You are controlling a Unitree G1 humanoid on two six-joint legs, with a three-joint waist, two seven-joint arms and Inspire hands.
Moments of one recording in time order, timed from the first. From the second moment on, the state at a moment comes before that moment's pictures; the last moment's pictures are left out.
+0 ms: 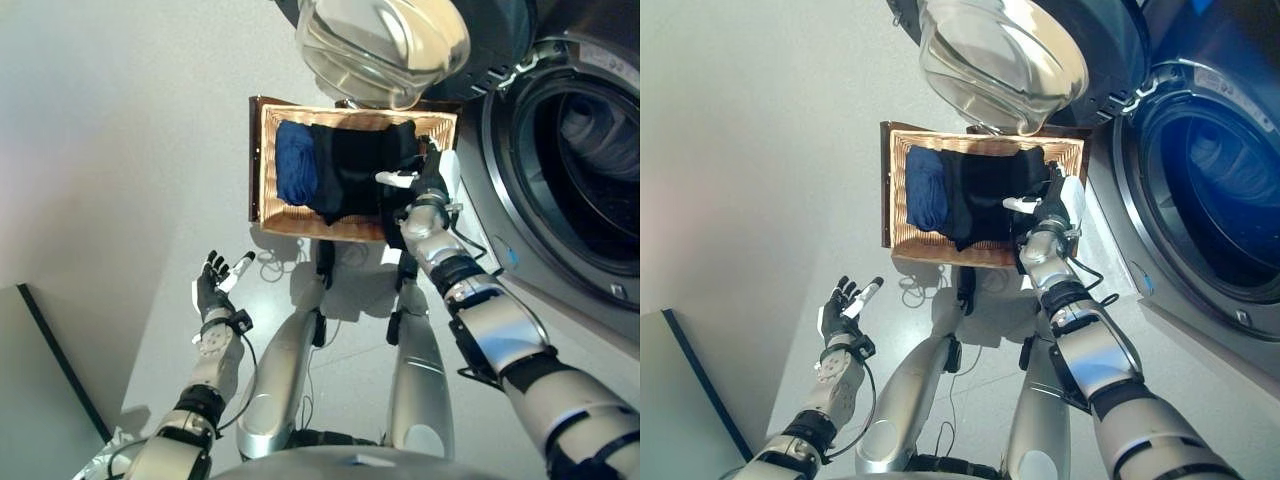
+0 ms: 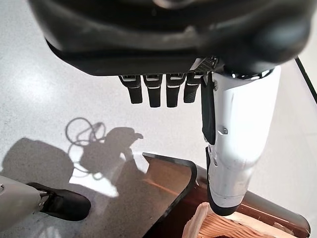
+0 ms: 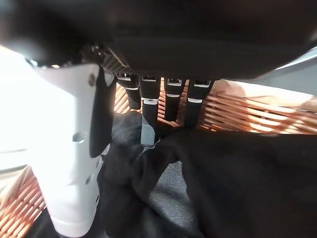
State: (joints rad) left arm -0.22 0.13 -0.16 0.75 -0.60 -0.30 0.39; right arm -0.96 -0.26 0.32 1.13 0.09 0.02 -0.56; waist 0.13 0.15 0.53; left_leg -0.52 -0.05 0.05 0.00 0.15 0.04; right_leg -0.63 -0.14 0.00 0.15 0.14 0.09
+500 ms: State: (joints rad) left arm -0.22 0.13 -0.17 0.75 -0.61 -0.29 0.39; right arm -1.02 -0.27 0.36 1.12 0.13 0.02 -0.52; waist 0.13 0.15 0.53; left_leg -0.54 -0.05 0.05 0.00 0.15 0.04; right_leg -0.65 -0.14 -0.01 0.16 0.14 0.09
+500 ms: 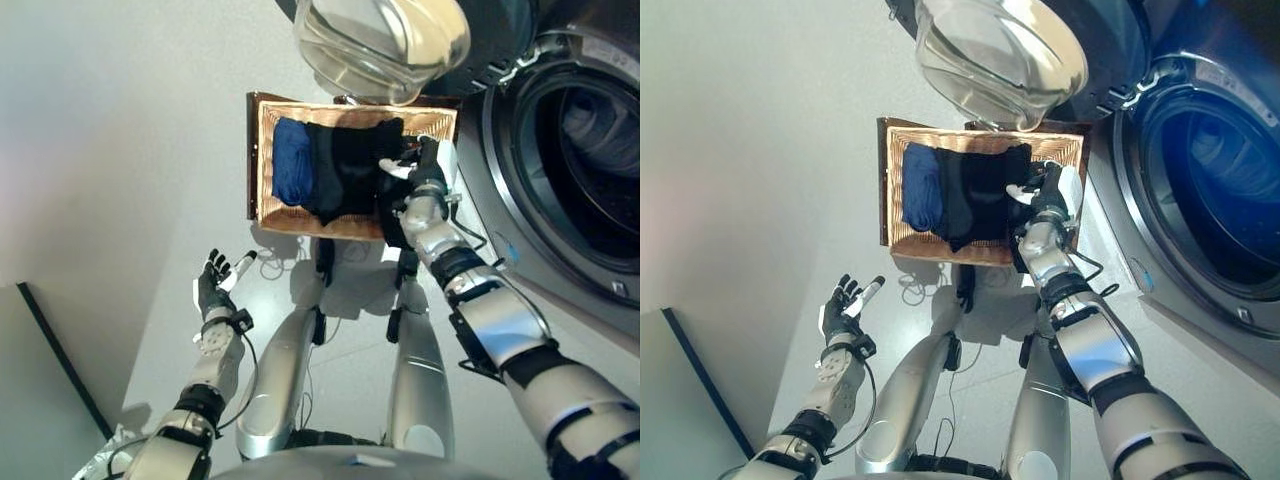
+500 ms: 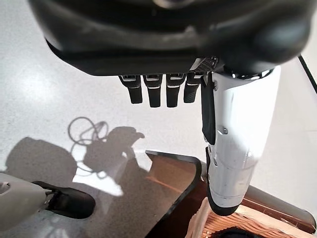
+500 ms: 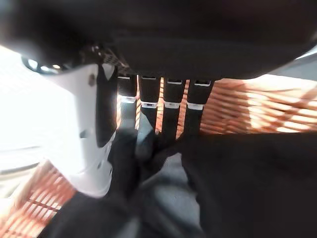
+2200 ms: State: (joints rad) left arm -0.22 0.13 -0.13 0.79 -0.63 -0.29 0.39; right arm -0.82 -0.26 0.31 0.76 0.41 -0.10 -0.50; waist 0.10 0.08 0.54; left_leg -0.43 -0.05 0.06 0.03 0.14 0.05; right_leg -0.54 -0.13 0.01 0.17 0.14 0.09
